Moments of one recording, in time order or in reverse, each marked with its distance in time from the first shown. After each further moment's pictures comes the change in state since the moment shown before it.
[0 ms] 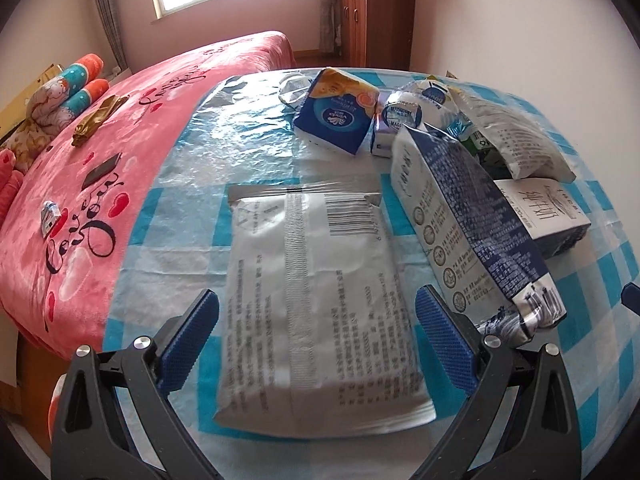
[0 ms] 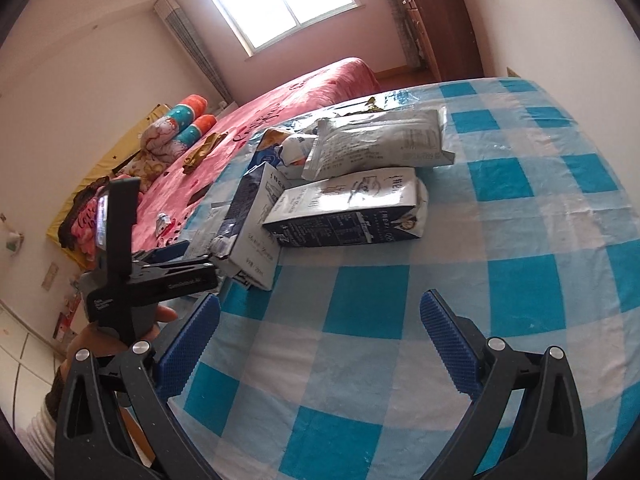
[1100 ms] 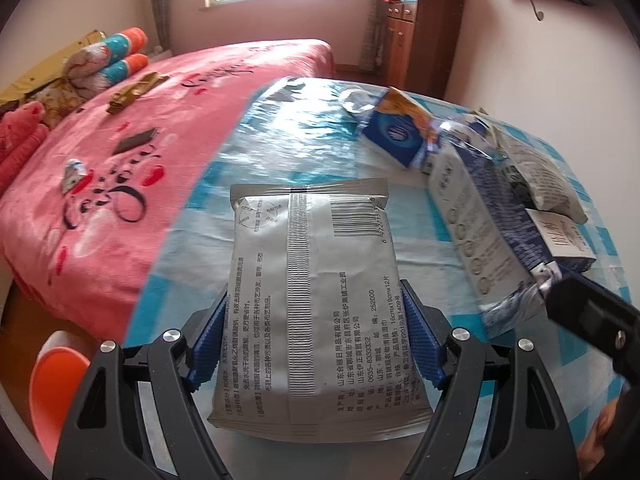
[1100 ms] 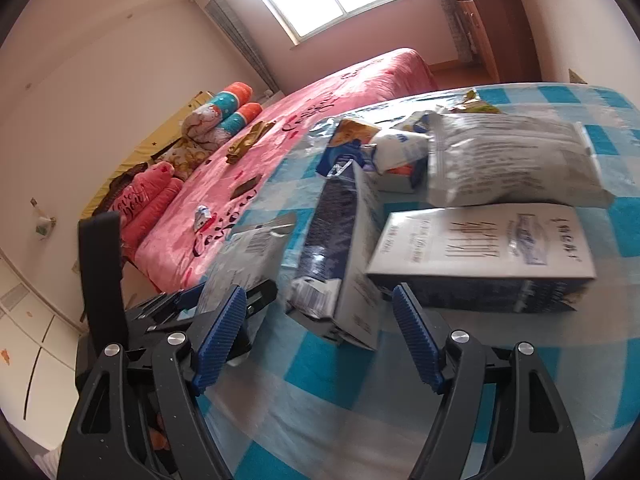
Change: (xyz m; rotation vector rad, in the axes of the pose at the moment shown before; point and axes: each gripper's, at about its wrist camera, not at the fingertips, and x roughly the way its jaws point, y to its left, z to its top) left arm -0.021 0.038 -0.019 -0.178 -0.060 0.058; right arm 0.084 0.060 0.034 -0.062 0.032 0.153
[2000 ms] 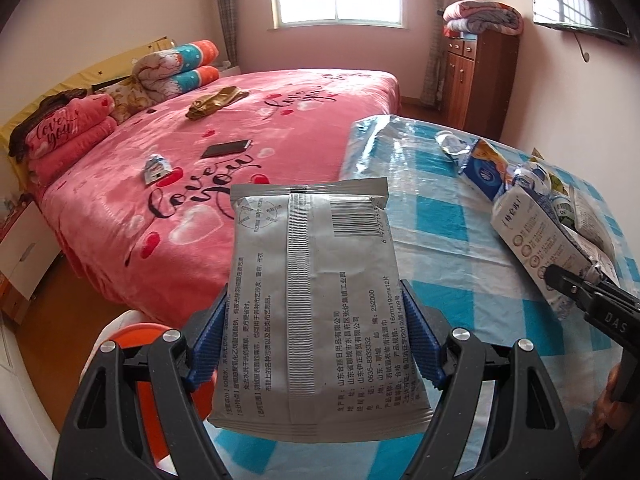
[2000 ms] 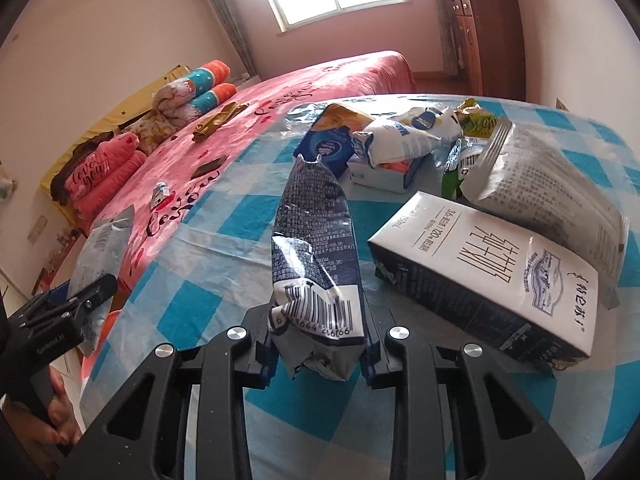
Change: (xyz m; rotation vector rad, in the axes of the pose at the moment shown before) left arm -0.063 0.075 -0.023 -0.110 -0.103 0.185; right arm 0.038 0.017 -0.004 -0.115 0.026 -0.180
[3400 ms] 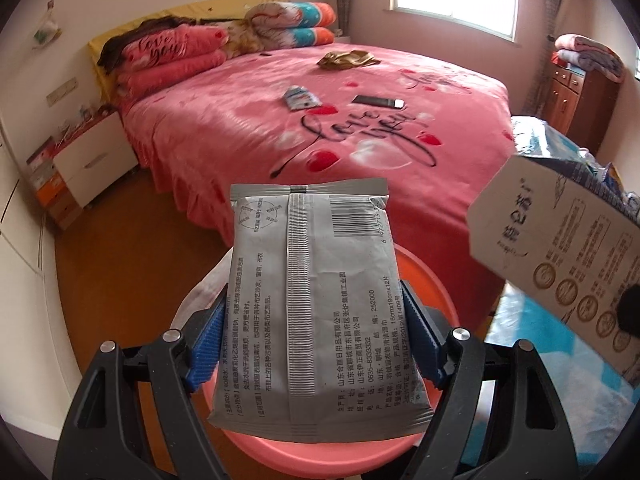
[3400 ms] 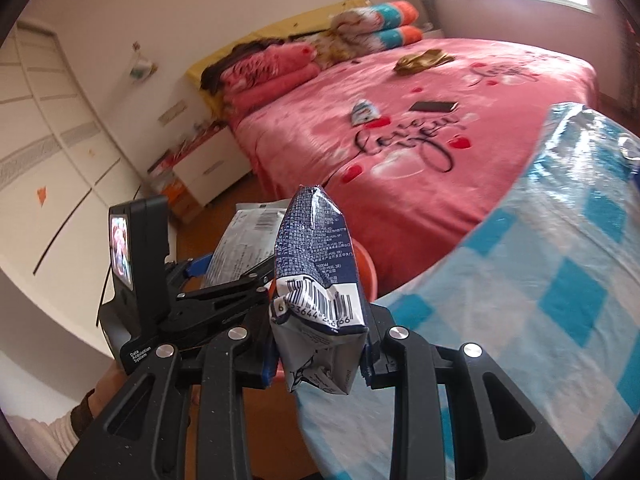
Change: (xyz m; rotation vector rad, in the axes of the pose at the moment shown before) left arm -0.013 0.190 -0.091 -0.271 0.090 0.232; right arm 0.005 0.254 -0.053 -0.392 0.245 0.477
